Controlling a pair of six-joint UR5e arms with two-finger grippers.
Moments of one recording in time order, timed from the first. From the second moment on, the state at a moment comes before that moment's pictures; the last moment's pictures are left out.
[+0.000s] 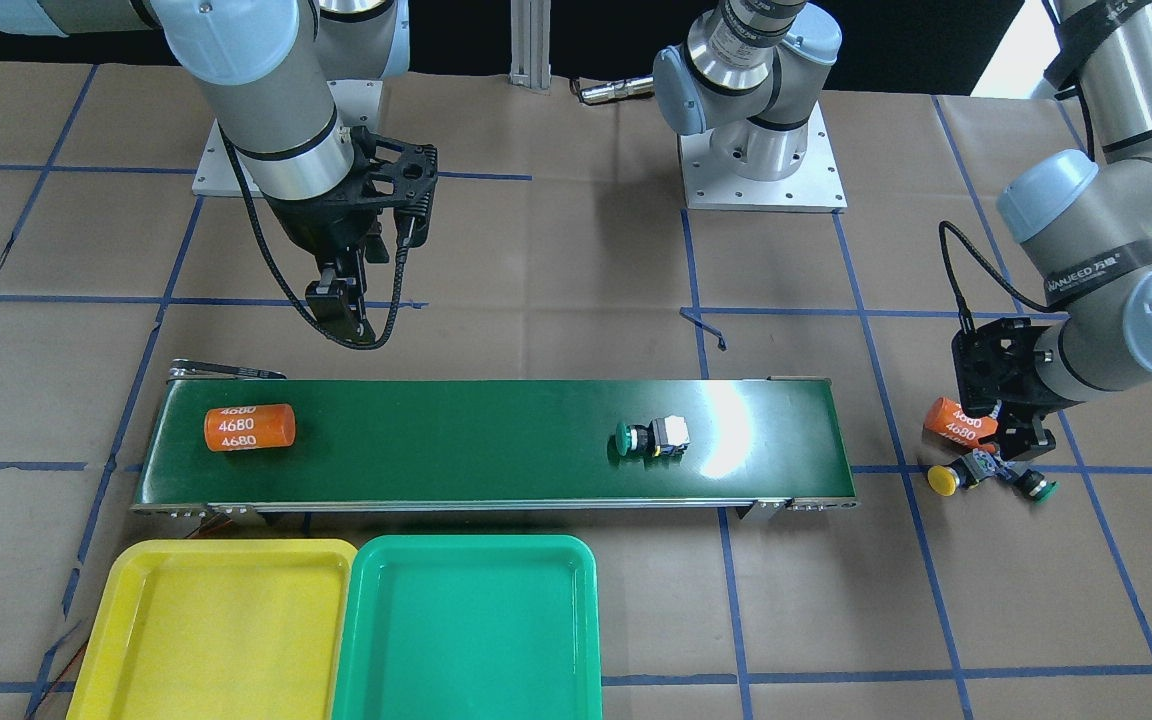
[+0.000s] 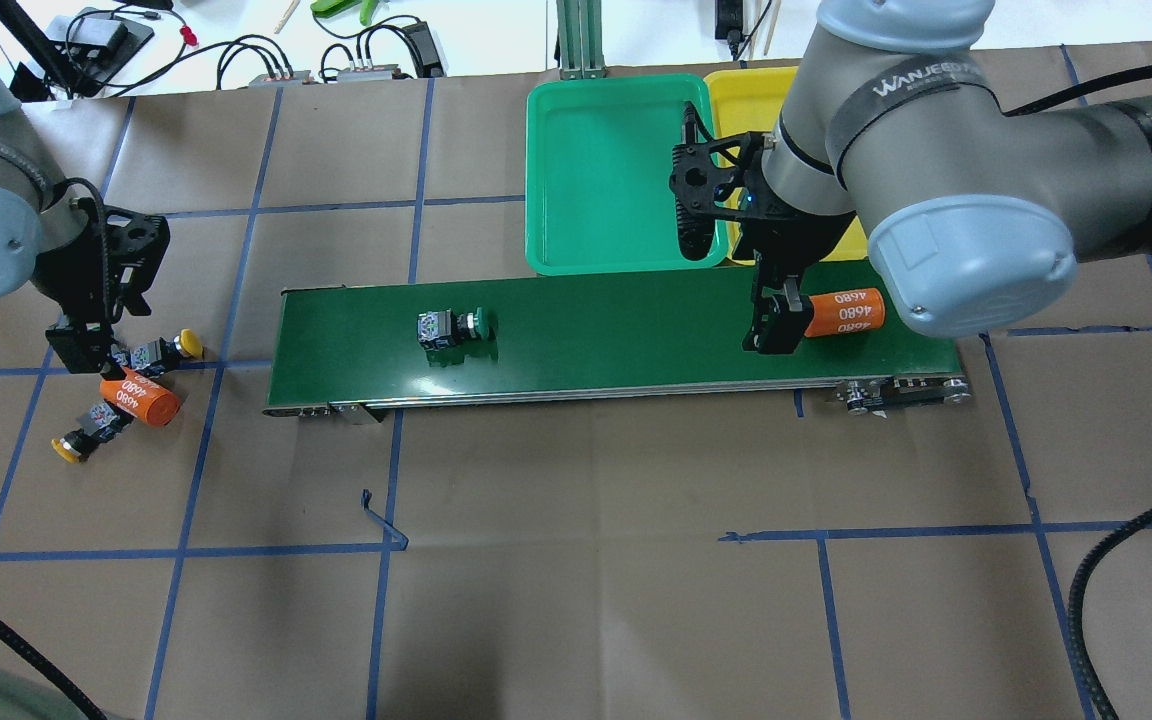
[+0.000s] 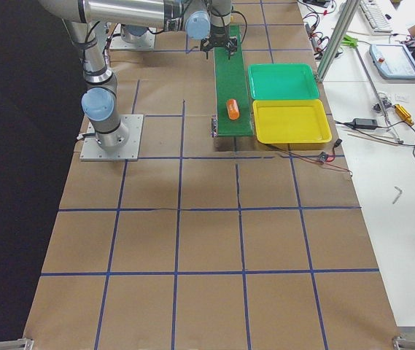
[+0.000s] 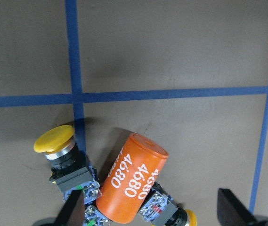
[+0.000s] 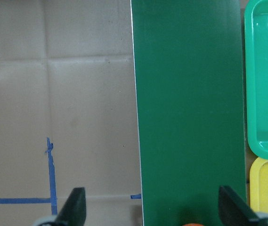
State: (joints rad) left arm -1.13 -1.90 -1.77 -1.22 1.80 2.03; right arm 1.72 -1.52 1.75 -1.82 -1.47 -1.37
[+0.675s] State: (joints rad) left arm -1.07 -1.97 -1.88 -1.01 1.79 2.30; right arm 1.86 -1.35 1.74 -2.06 -1.51 -1.25
